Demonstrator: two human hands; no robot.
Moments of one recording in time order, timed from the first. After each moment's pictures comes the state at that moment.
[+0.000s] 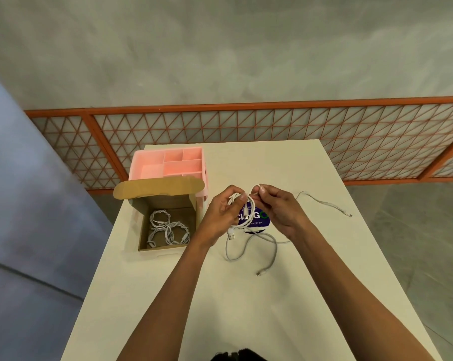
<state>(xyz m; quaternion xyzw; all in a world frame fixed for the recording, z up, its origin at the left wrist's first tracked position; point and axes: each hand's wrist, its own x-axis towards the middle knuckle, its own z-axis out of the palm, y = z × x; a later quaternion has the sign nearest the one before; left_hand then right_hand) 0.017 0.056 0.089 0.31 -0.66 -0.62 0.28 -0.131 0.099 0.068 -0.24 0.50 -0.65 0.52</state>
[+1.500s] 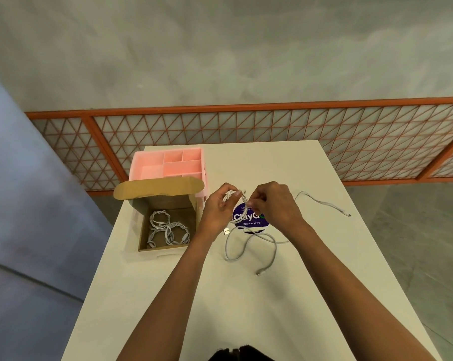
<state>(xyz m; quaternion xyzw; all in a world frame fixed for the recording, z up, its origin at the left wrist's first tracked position) 0.007 0.036 0.062 0.37 -0.69 -0.52 0.34 -0.116 0.100 0.096 -0.50 0.78 -0.31 0.19</state>
